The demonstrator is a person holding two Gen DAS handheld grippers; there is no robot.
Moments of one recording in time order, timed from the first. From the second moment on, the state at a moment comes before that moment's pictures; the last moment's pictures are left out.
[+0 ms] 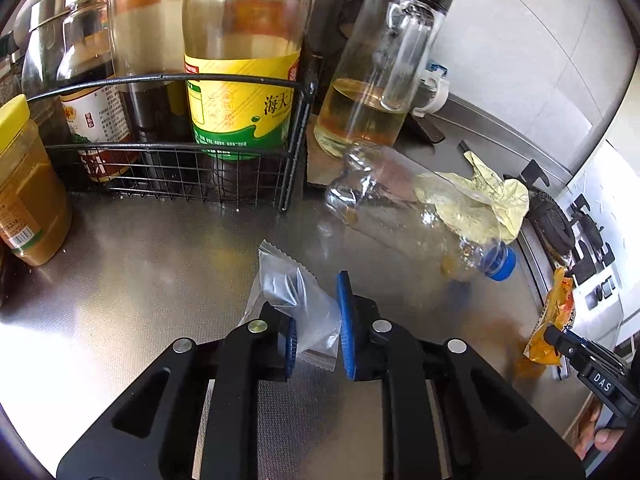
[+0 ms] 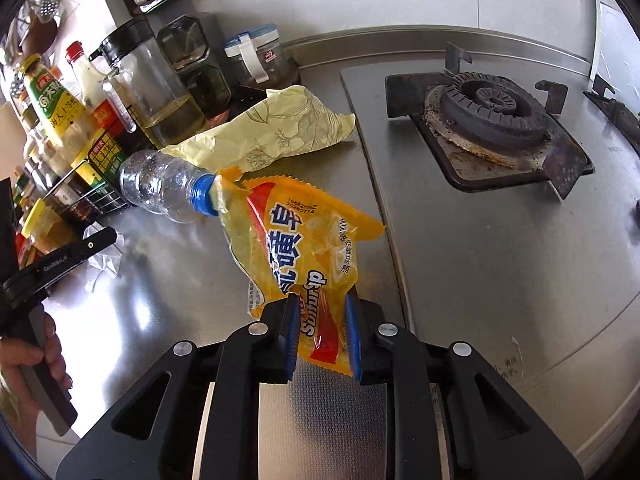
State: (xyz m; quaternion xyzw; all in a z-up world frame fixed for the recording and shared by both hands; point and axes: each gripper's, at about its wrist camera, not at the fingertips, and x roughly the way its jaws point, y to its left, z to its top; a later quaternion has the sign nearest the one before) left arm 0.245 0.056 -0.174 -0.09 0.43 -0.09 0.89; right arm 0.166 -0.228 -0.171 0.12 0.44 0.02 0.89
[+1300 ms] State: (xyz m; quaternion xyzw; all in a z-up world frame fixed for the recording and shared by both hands) left arm -0.056 -0.005 -0.176 -0.08 0.46 -0.21 0.86; right arm -0.064 -0.211 -0.188 0.13 0.50 0.13 0.85
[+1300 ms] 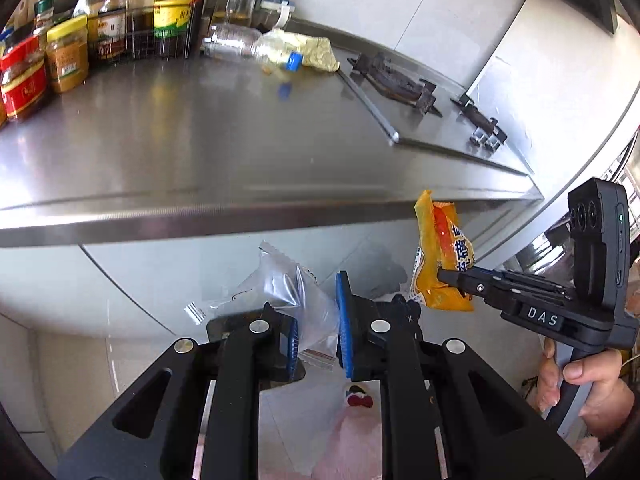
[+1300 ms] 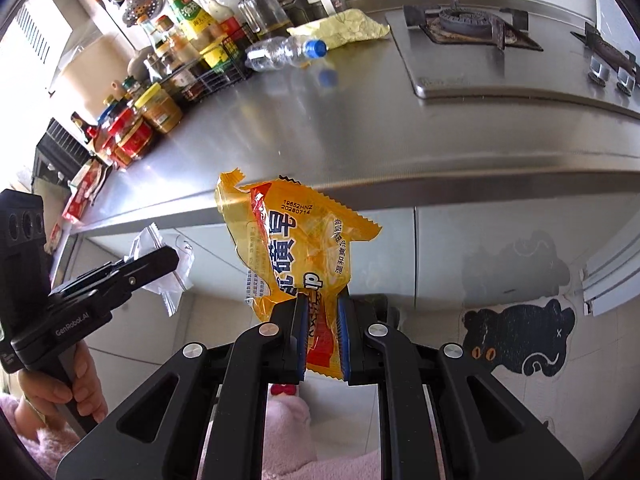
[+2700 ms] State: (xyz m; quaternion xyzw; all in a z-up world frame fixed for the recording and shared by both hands) left arm -0.020 0.000 -0.508 -0.13 0.65 -0.17 0.73; right arm 0.026 -0.161 -0.508 0.20 0.69 0.04 0.70
